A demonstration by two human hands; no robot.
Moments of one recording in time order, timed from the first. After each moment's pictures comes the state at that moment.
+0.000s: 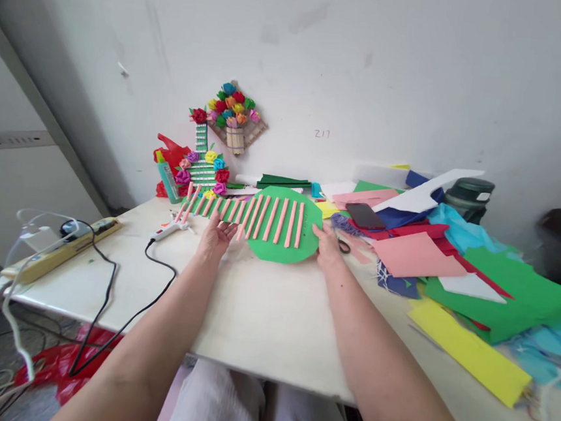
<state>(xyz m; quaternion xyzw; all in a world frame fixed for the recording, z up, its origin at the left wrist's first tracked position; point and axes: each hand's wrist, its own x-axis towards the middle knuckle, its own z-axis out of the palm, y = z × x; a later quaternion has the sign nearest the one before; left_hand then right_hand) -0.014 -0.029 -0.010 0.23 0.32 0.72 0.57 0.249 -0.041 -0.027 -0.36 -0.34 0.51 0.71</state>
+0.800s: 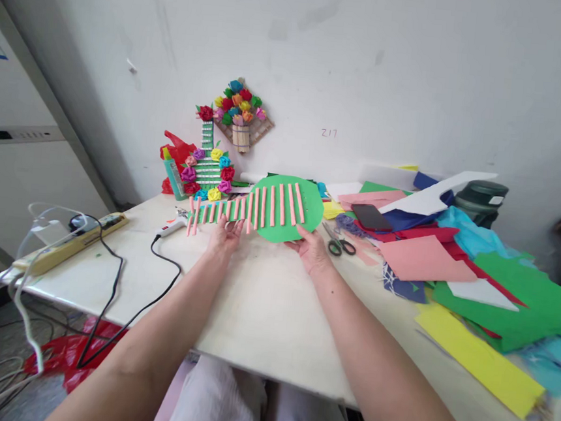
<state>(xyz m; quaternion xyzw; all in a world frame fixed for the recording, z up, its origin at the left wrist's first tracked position) 0.000 -0.026 -0.010 0.08 0.27 0.77 0.57 0.205 -0.066 -0.014 -0.28 -0.34 0.62 0.65</state>
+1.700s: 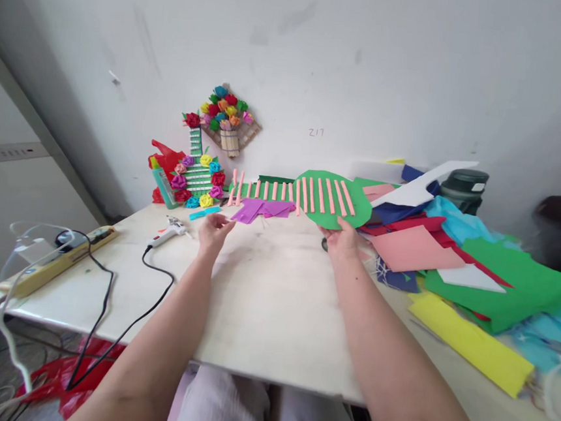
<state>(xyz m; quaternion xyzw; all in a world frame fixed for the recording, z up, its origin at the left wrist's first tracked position) -0.019 -0.028 -0.009 0.55 0.58 0.59 0.13 0.276 -0.043 -0.002 -0.27 -0.16 0.50 0.80</state>
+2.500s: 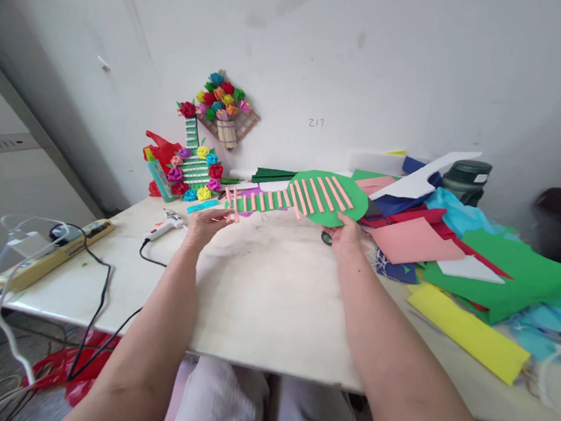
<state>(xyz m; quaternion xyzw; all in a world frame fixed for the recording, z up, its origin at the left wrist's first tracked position) -0.041 -0.038 0.005 0.71 0.45 0.53 0.12 0.290 -0.039 -0.015 -0.34 -0.18 0.49 0.78</state>
